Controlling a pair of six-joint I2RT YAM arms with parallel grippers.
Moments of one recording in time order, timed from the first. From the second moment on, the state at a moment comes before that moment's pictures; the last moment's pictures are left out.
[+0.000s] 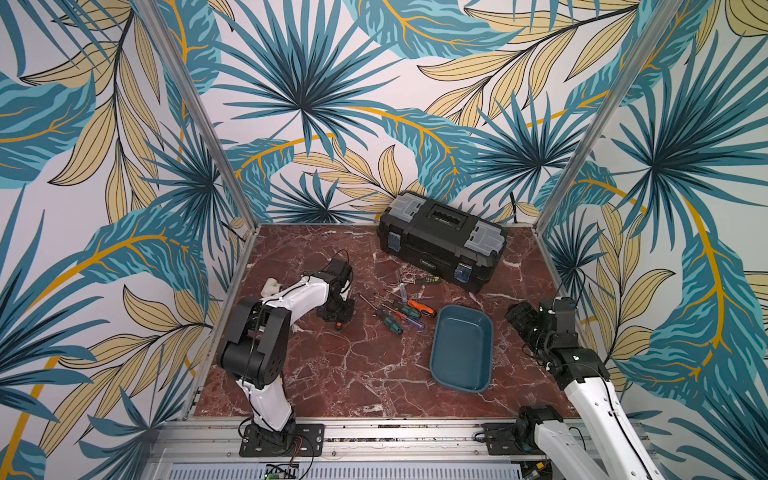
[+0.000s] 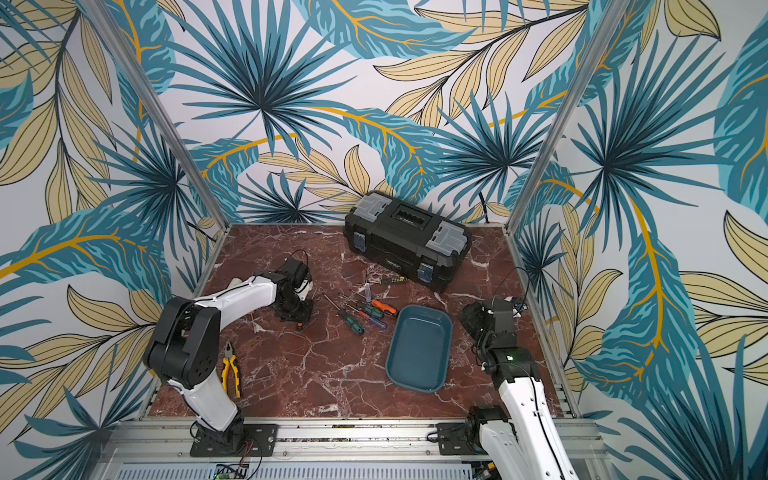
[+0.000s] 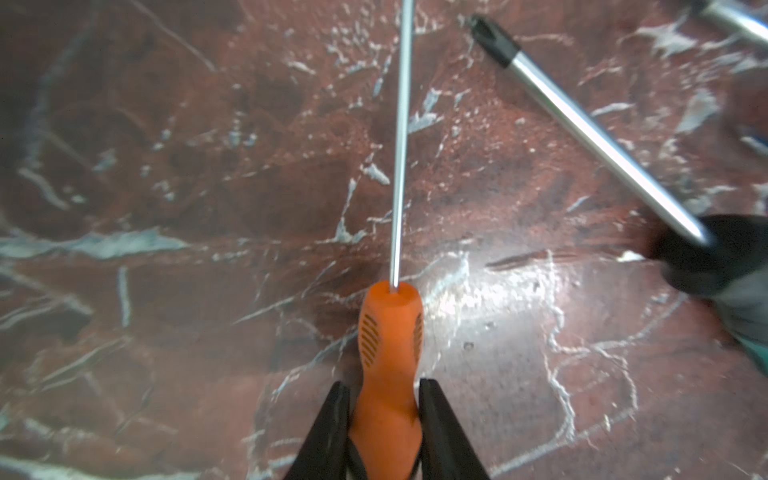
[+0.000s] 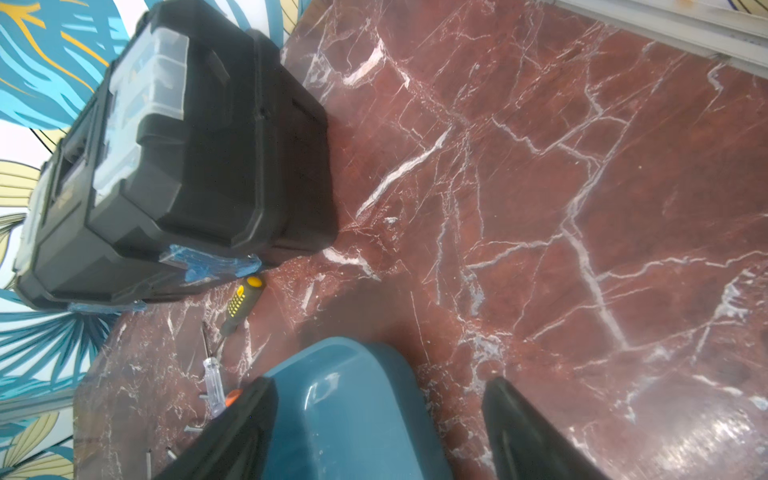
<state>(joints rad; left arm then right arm) -0.32 1.71 1.11 -0.74 0.05 -0.19 0.01 0.74 0.63 -0.62 0.13 0.87</state>
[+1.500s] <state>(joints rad) -1.17 2.11 1.66 -0.73 -0.01 -0.69 0.01 0.75 0.71 -0.92 0.07 0.80</state>
